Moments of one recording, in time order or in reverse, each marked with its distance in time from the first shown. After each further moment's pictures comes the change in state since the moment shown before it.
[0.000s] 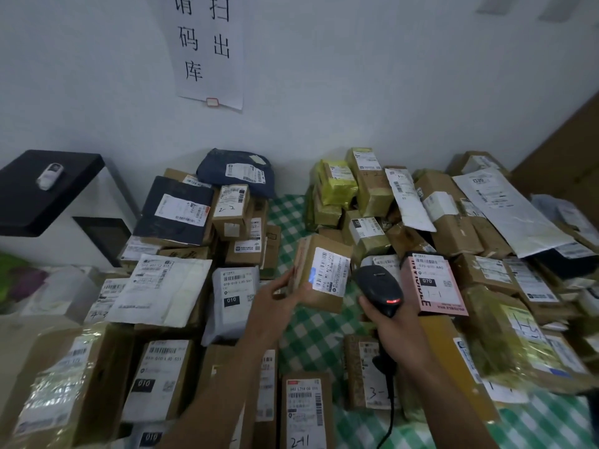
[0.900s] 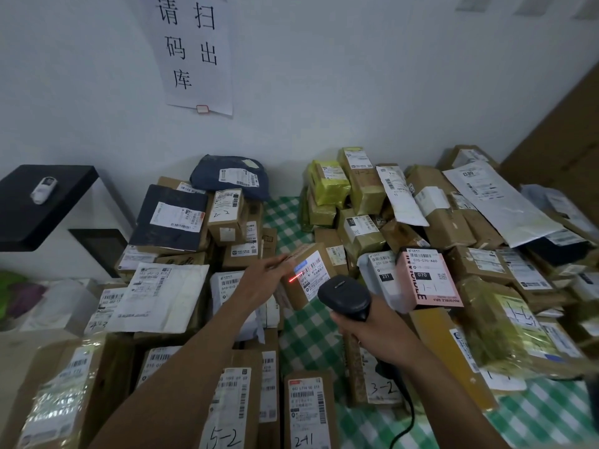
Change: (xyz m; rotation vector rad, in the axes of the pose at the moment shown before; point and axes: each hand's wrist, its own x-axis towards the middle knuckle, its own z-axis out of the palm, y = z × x) left_hand 0.060 0.013 -0.027 0.314 -0.071 -0.062; right_hand -0.007 -0.021 0.009 -0.234 -0.305 0.048
